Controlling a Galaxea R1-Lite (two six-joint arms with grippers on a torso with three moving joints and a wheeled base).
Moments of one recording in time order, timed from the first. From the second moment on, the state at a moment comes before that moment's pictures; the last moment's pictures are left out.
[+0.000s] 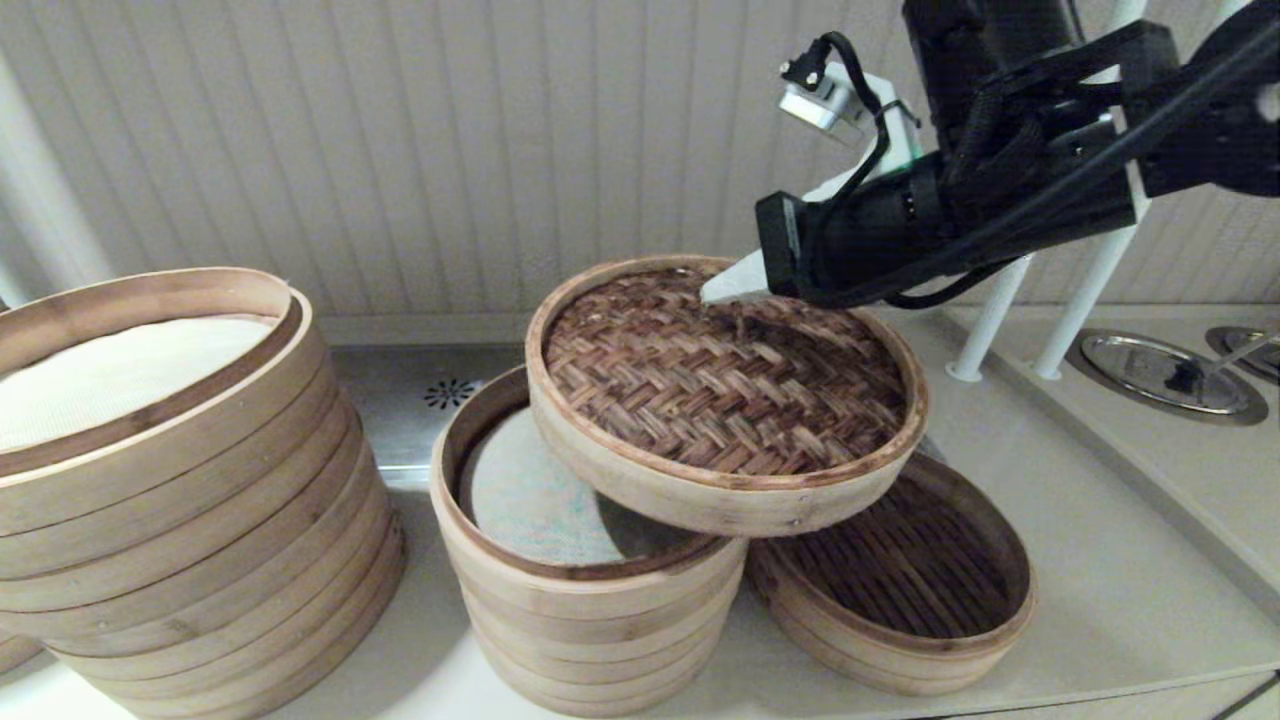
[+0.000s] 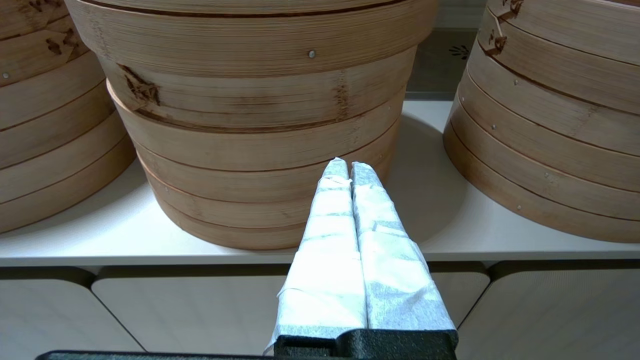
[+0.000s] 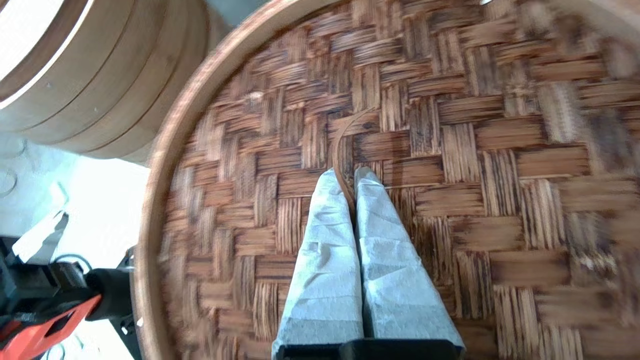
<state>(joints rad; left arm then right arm) -0.01 0.00 -0.01 0.00 0.00 -0.01 0.59 1.82 -1.94 0.58 0.28 0.26</state>
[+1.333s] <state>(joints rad) -0.01 0.00 -0.01 0.00 0.00 -0.01 0.72 1.97 -1.95 0.46 0.28 0.21</state>
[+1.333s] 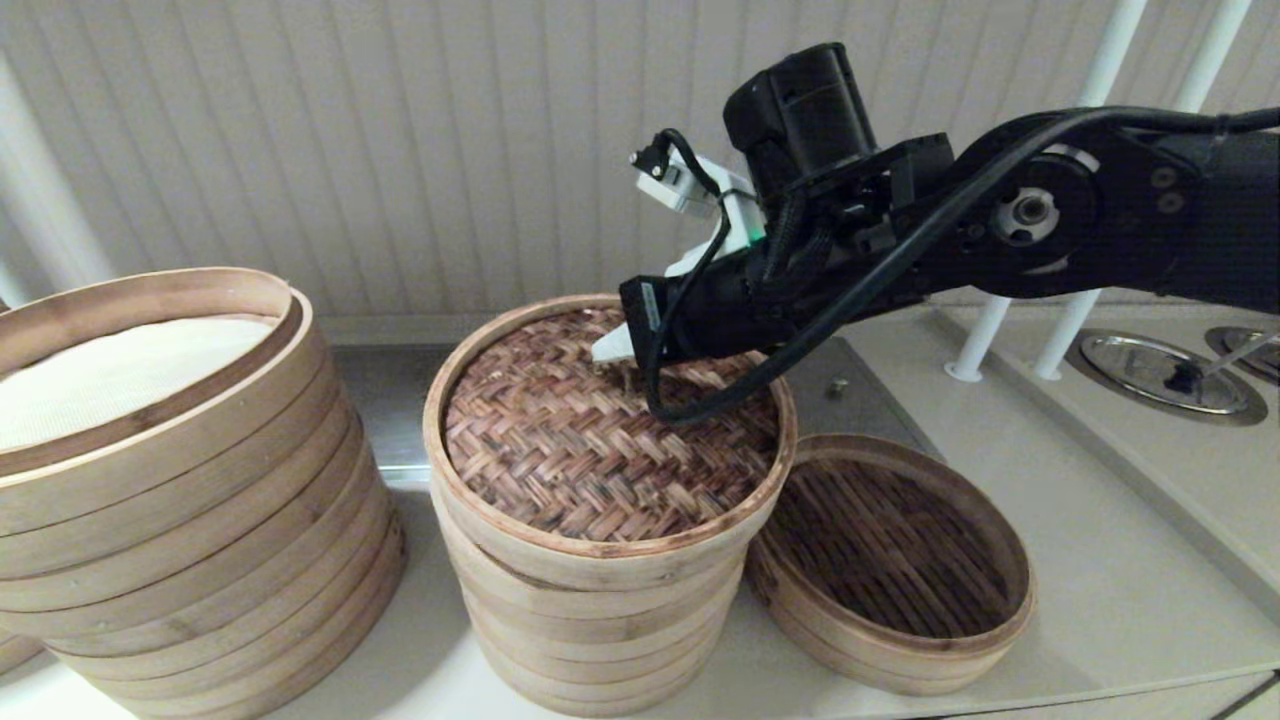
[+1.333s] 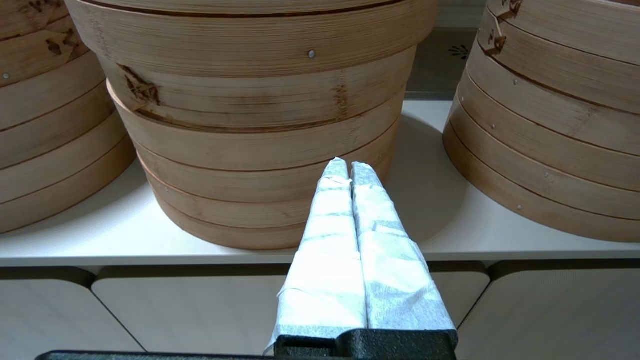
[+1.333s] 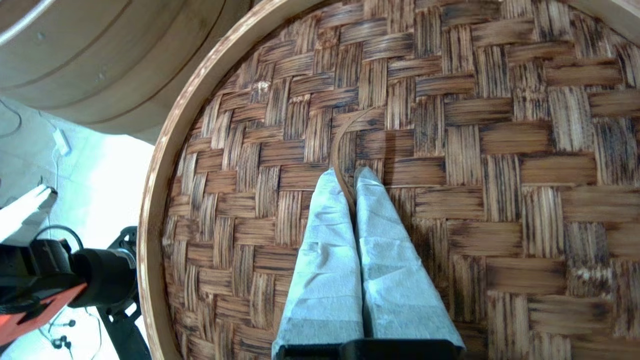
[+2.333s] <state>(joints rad) -0.01 0.00 -0.01 0.00 0.00 -0.01 0.72 2.05 -1.96 0.38 0.28 0.18</state>
